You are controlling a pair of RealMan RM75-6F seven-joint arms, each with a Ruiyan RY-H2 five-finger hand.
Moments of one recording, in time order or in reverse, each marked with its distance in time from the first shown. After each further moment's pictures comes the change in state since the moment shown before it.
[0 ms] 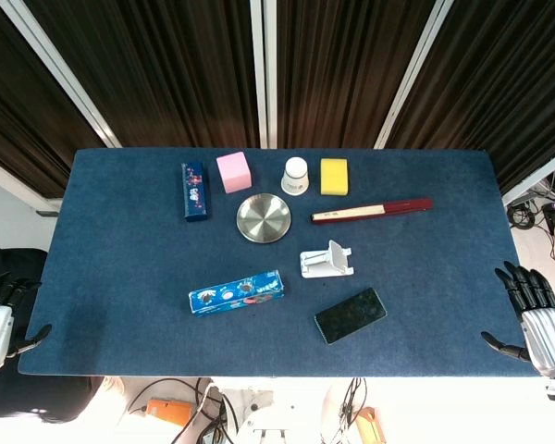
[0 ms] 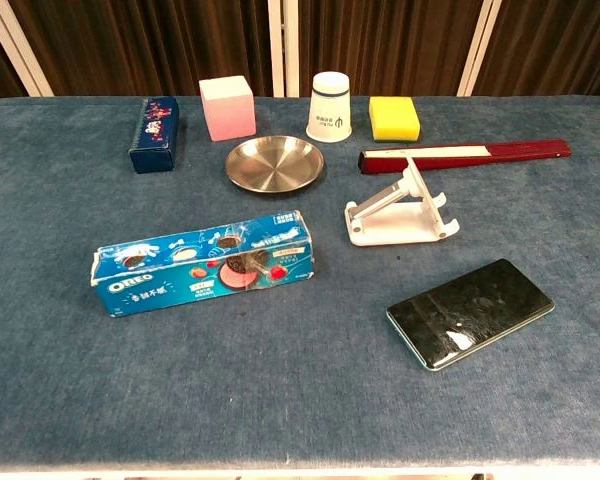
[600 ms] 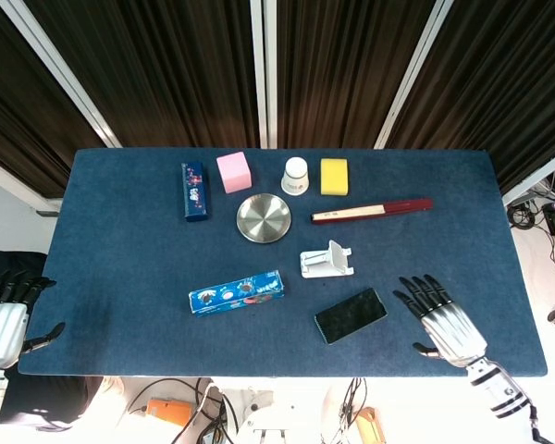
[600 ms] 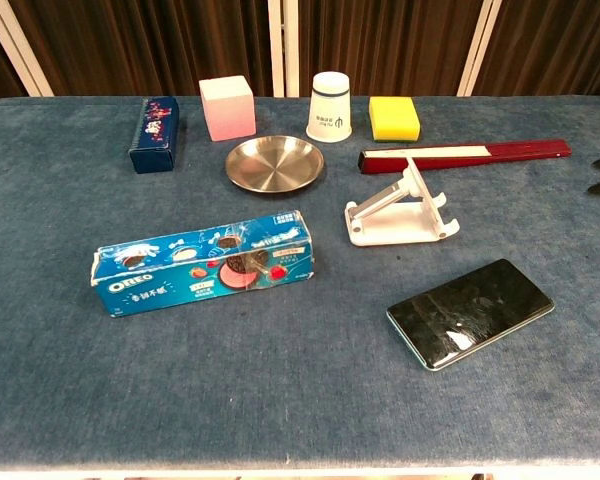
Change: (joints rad) left arm -0.017 -0.046 -0.007 0.026 0.009 -0.025 -0.018; right arm 0.185 -0.094 -0.035 -0.105 -0.166 -0.340 -0.293
